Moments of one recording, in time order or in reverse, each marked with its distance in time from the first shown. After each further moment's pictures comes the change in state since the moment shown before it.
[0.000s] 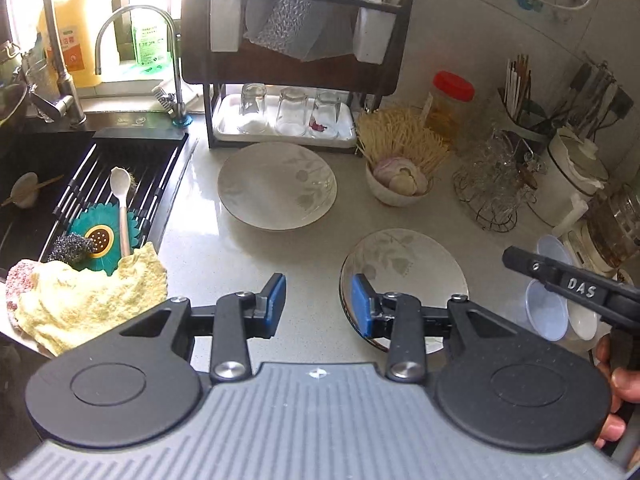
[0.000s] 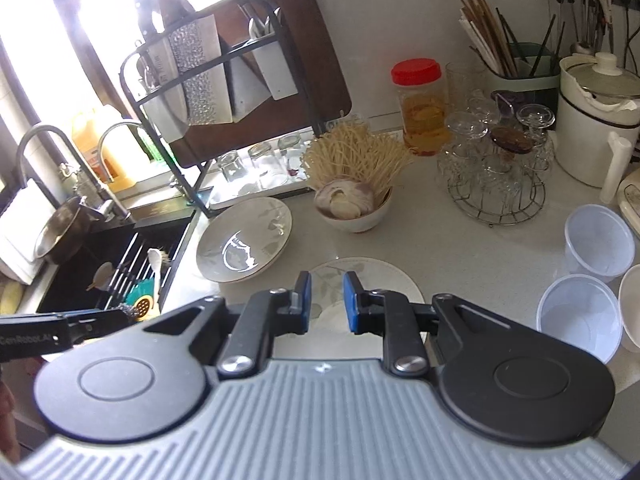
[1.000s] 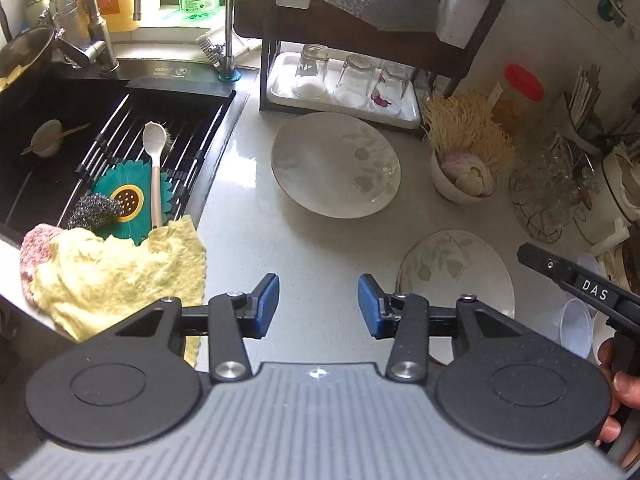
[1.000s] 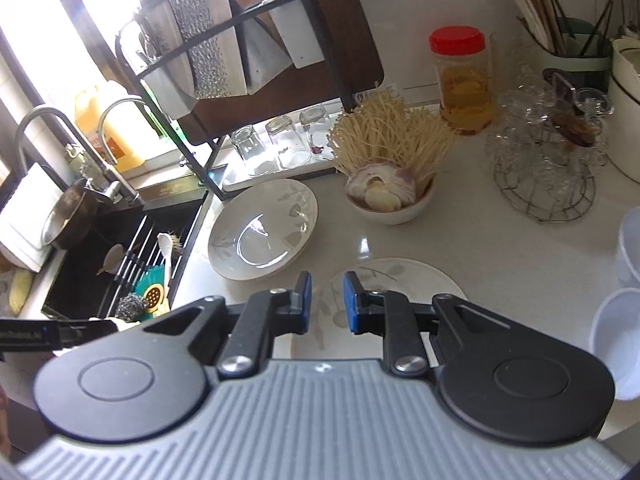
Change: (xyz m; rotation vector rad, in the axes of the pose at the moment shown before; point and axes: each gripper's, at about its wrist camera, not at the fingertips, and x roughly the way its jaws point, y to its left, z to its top) left arm 0.051 0.060 0.041 -0.125 0.162 0.062; right arm 0.070 0.025 0.028 0.003 0.106 0.038
